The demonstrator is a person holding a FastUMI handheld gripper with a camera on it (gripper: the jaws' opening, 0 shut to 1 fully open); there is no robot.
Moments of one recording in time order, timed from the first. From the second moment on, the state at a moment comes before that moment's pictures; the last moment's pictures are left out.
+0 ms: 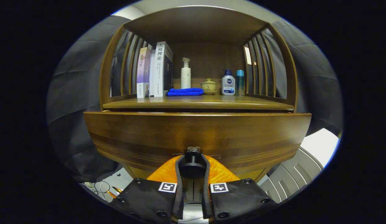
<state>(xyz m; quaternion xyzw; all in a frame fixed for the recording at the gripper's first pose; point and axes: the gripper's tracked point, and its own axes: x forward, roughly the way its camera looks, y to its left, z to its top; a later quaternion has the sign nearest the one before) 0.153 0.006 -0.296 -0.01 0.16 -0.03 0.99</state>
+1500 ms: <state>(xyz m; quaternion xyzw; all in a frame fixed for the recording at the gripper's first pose) 0.057 0.000 -0.182 0.00 0.17 0.00 0.99</state>
